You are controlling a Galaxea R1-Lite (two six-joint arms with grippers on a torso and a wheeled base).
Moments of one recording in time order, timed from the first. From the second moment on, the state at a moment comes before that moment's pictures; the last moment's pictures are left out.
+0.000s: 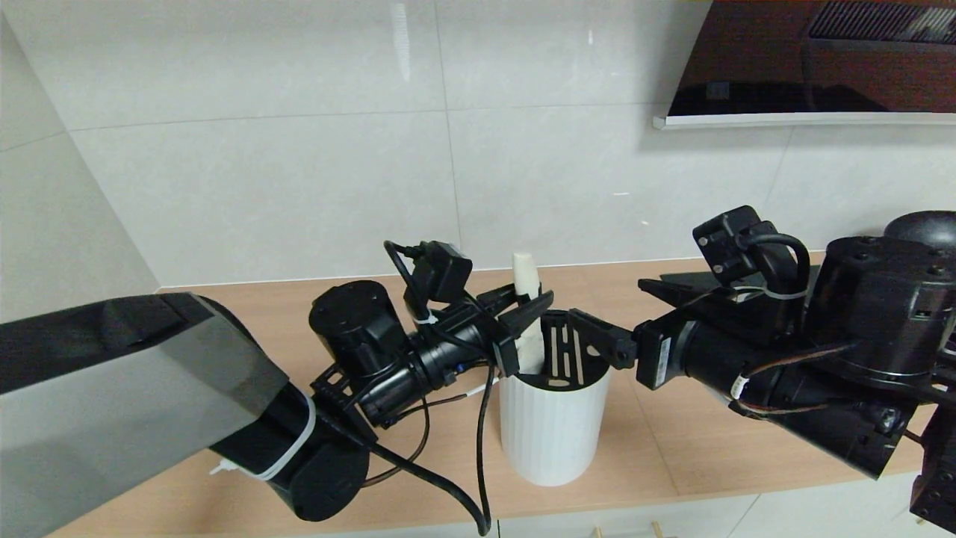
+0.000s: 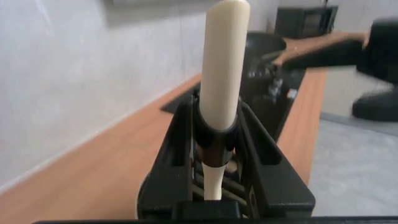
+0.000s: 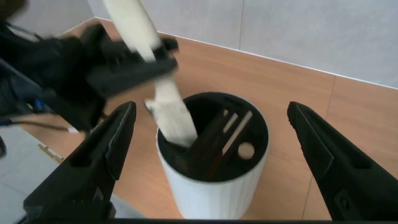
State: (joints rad) left arm -0.60 2.12 -0.79 -1.53 -0.36 -0.06; right arm 0.74 1.61 -0.68 -0.89 -0.15 0.04
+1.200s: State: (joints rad) left arm -0.61 2.00 -0.76 -1.55 -0.33 -0.10; right arm 0.73 1.59 -0.68 -0.89 -0.16 0.04
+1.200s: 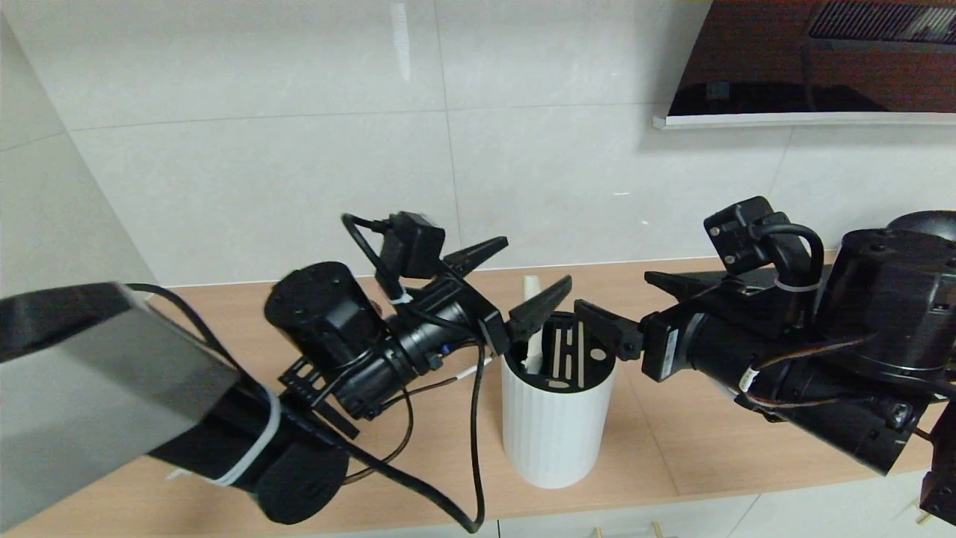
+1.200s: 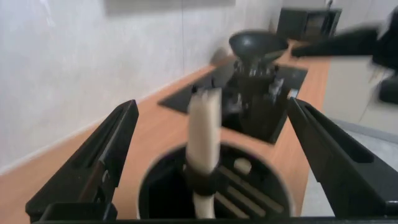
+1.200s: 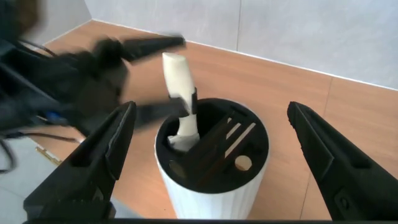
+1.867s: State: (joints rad) left arm -0.47 1.23 -0.39 -1.28 -0.33 -0.27; right arm 0.48 1.24 -0.46 -0.87 -0.29 0.04
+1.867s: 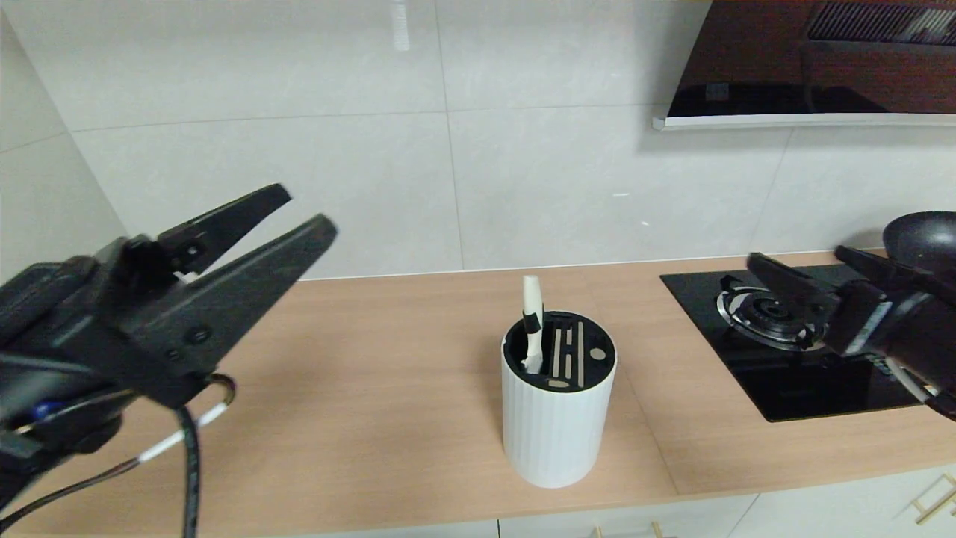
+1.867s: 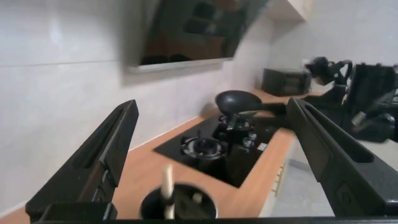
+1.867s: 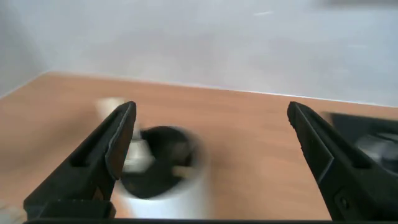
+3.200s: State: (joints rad) left arm 0.01 0.01 -0.03 -0.35 -0.25 -0.09; right arm -0.01 0.04 -0.18 -0.06 -0.19 -0.07
